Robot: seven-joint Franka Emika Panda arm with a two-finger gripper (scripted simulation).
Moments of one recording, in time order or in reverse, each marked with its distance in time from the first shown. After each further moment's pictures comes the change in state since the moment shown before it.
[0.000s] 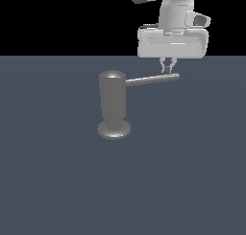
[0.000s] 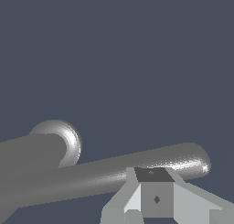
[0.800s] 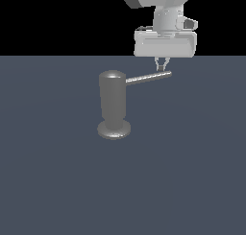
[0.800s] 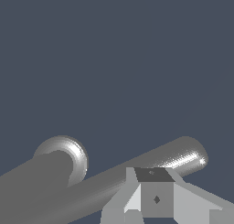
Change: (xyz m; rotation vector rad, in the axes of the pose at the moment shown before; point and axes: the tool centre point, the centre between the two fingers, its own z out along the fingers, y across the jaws) arm 0.044 -0.016 0.001 0.007 -0.005 -0.010
